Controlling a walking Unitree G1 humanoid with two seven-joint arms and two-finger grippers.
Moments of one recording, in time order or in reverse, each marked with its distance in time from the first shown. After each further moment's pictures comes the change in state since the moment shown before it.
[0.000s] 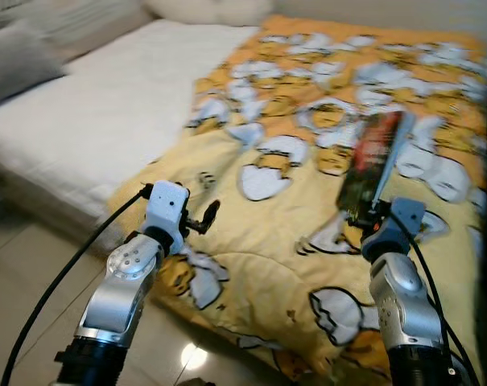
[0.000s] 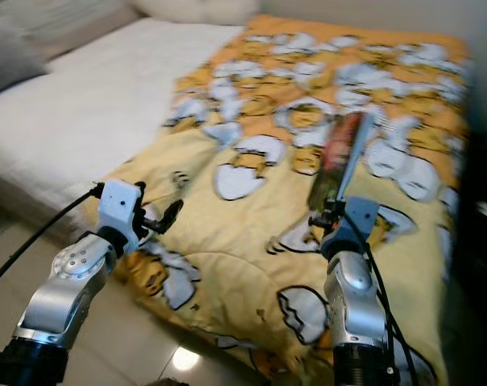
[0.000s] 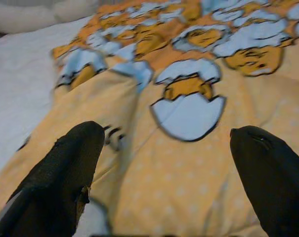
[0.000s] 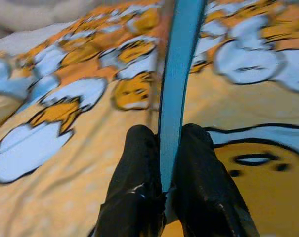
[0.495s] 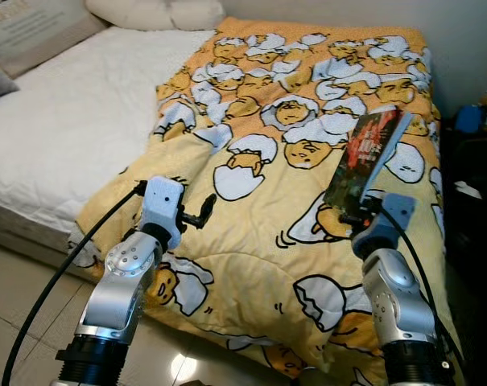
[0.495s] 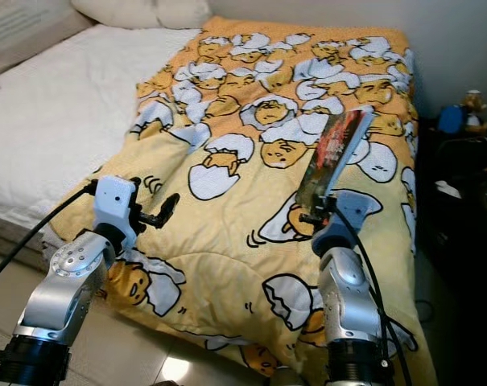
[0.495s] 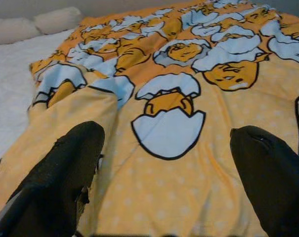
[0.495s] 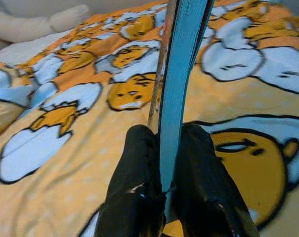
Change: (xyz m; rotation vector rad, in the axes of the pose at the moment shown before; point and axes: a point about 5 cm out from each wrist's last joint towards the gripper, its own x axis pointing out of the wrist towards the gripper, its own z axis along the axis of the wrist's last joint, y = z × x) left arm 0.001 0.006 0.002 -0.026 -0.023 0.039; right arm 0.004 0.018 0.001 0.005 0.015 0.110
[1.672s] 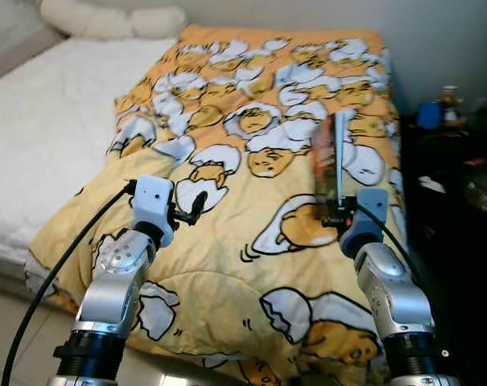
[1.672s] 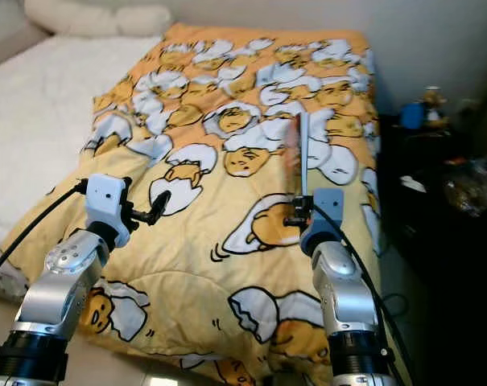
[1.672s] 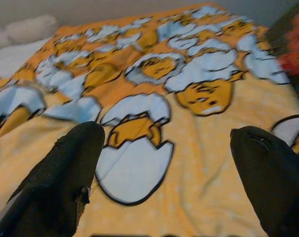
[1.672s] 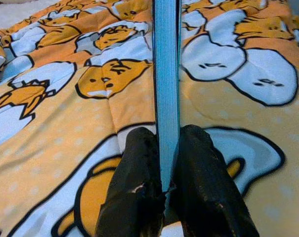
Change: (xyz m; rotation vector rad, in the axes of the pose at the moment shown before) left arm 0.002 0.012 -0.004 -0.030 0.007 0.038; right arm 0.004 0.010 -0.005 -0.116 0.132 0.099
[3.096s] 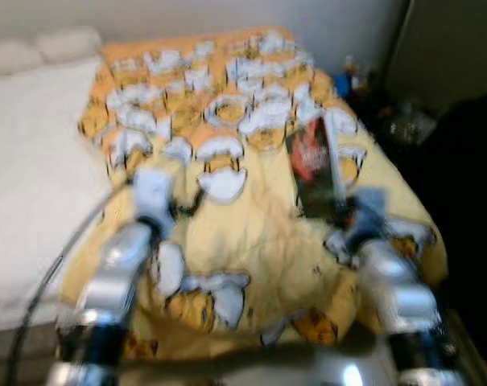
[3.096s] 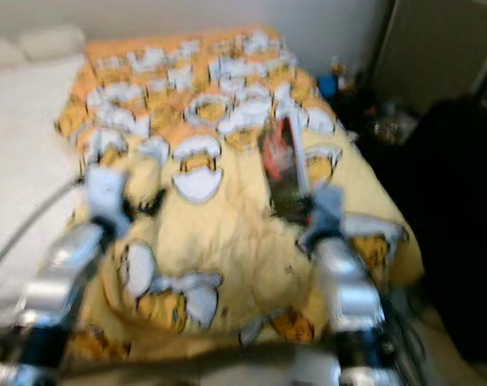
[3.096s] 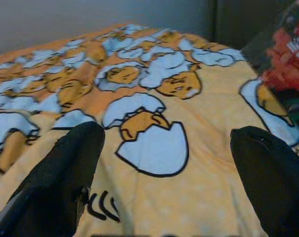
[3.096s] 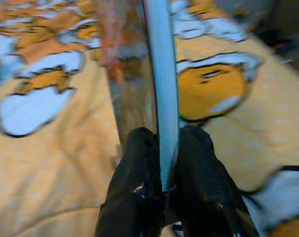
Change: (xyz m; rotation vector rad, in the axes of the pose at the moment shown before) left arm 0.008 -0.002 0.005 0.005 -0.018 -0.019; right arm 0.002 -0.008 0.004 -0.020 -0.002 -0.016
